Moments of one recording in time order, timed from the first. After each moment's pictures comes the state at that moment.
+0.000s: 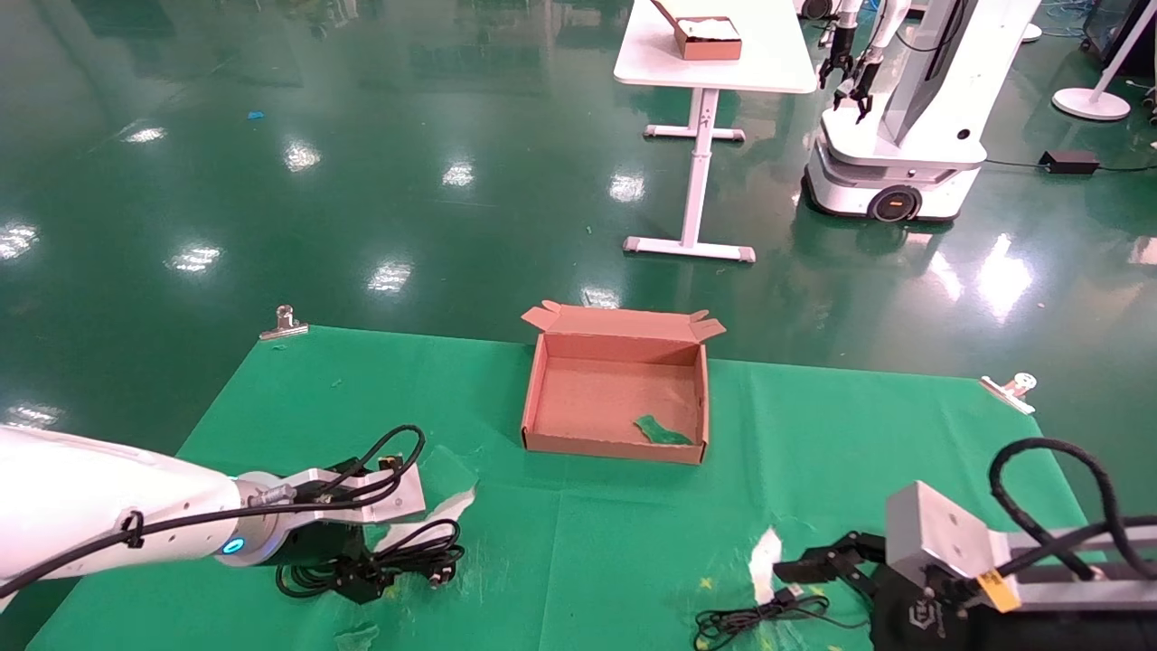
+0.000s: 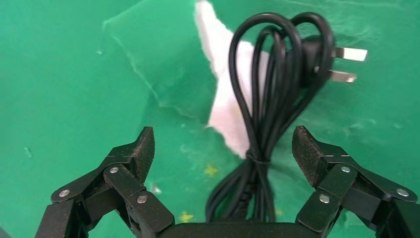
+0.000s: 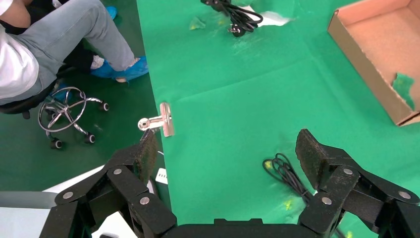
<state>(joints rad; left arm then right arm) -1.40 1.03 0.78 -1.07 2.22 1.16 -0.57 1.21 -0.55 -0.49 1.33 -1.19 -1.44 0.50</state>
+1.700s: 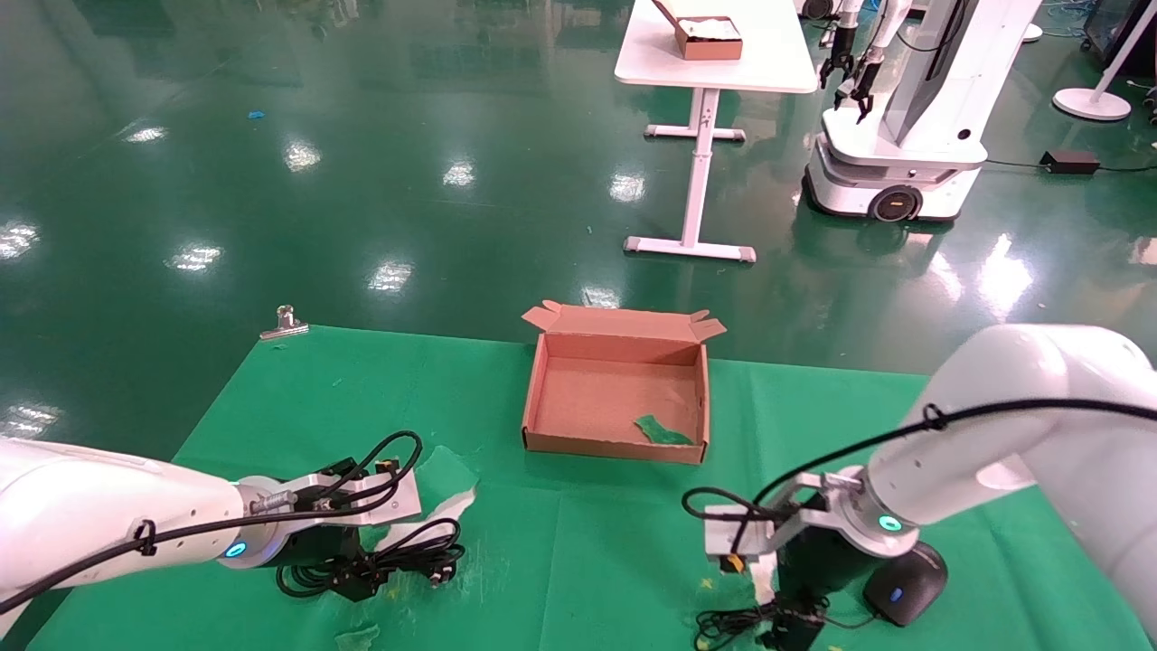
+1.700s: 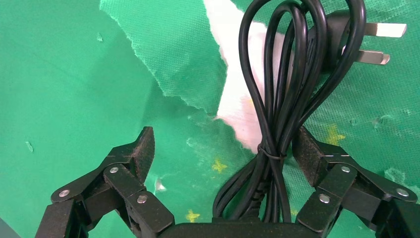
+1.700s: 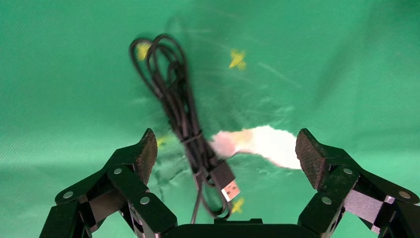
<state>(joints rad) -1.40 1.05 0.79 -1.02 2.26 1.10 -0.55 1.62 -1.22 -0.92 0.60 -2.01 -1.34 0.24</state>
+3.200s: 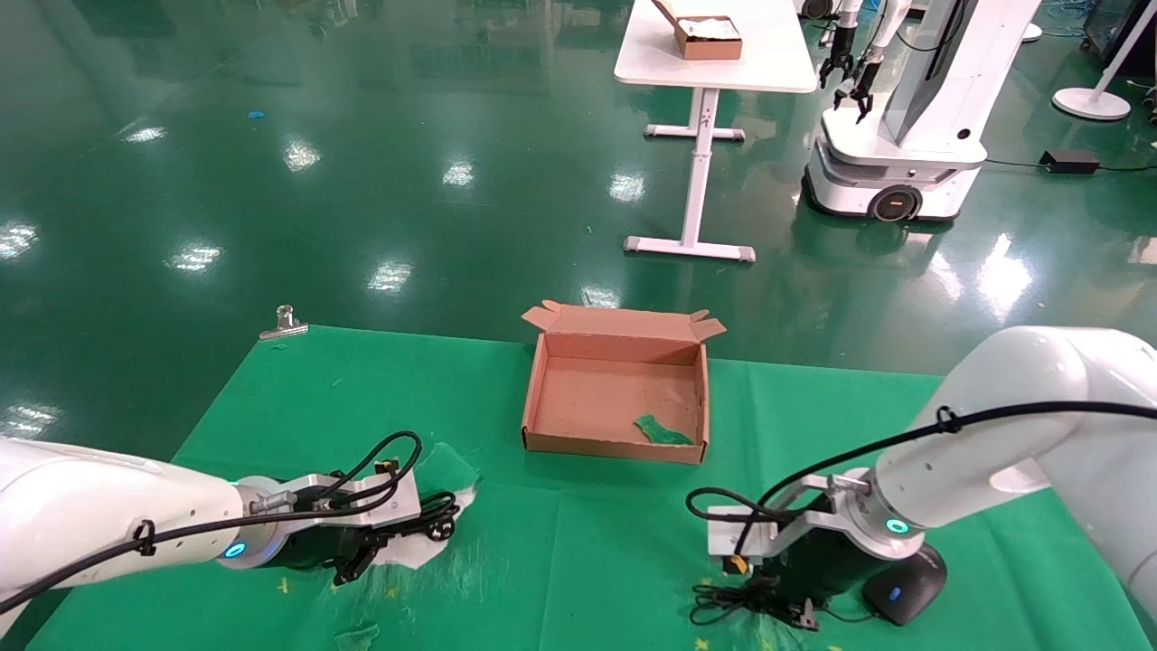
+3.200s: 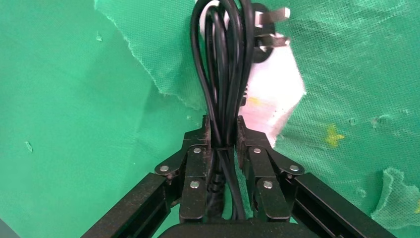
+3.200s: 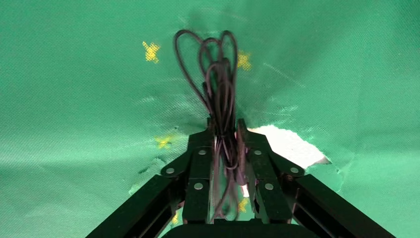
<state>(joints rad) -1.40 1.05 0.79 -1.02 2.26 1.10 -0.55 1.62 -1.22 -0.92 0.59 -2.01 -1.34 0.23</state>
